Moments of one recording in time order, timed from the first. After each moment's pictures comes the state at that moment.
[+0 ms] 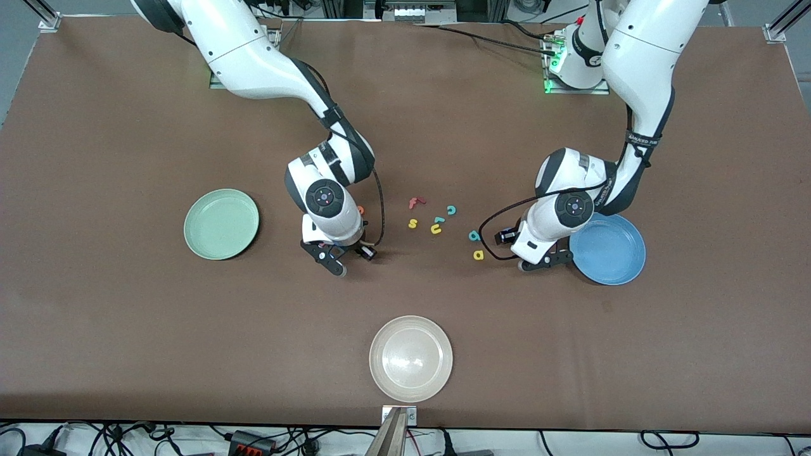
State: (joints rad) left arm -0.24 0.59 -0.14 -1.90 -0.06 2.38 -0.58; right arm 0.59 0.82 -0.01 -1.51 0.04 2.35 1.24
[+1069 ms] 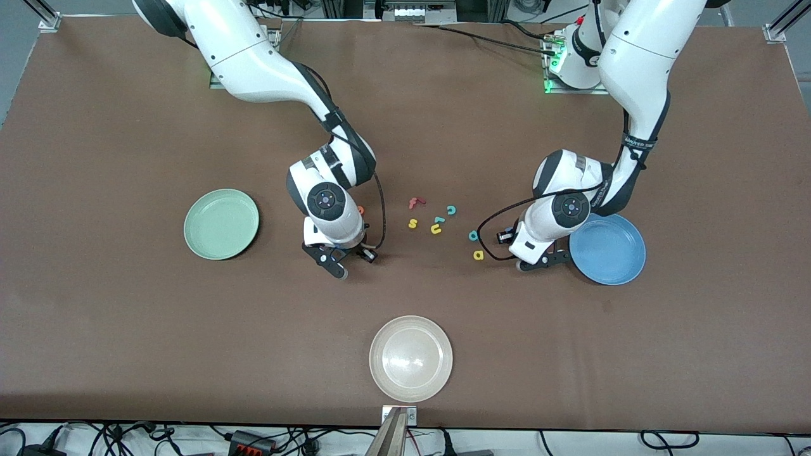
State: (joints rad) left arm -0.24 0.61 -0.14 -1.90 -0.06 2.40 -0.58; right arm 0.59 0.83 -0.01 -1.47 0.04 2.31 1.23
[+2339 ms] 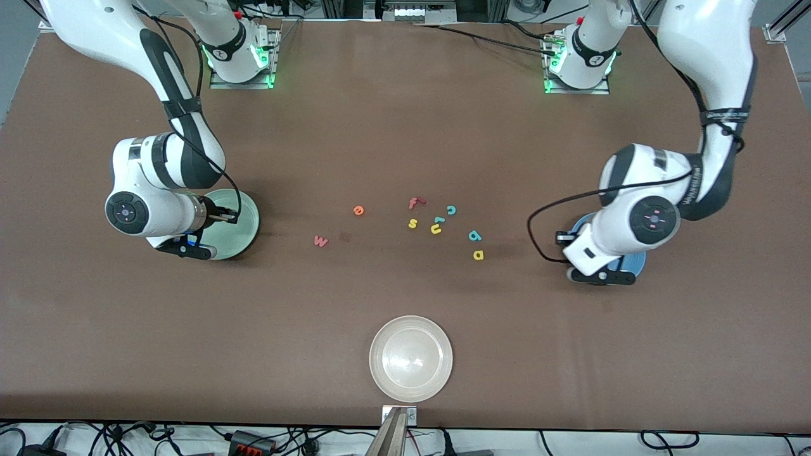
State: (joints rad) left arm -0.08 0.49 -0.12 -1.69 0.07 1.98 -0.14; right arm 0.15 0.43 -0.04 -1.92 0.04 2.00 0.29
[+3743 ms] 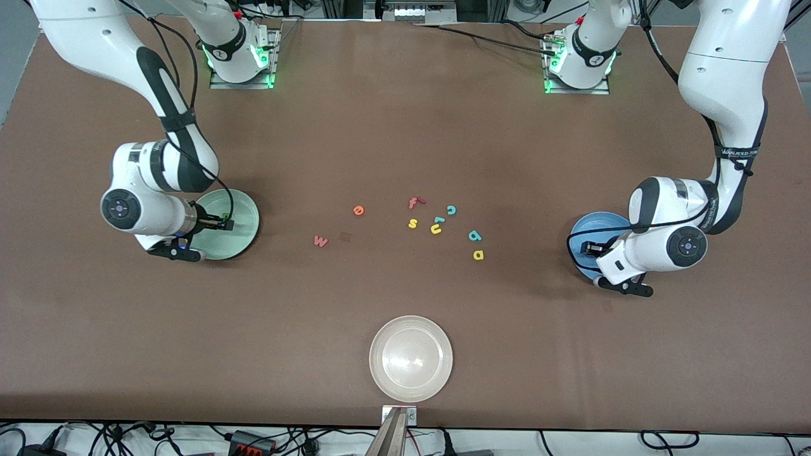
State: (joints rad) left arm 0.07 0.62 -0.12 -1.78 0.07 2.18 0.09; right arm 0.09 0.44 -0.03 -1.95 0.00 2.13 0.22
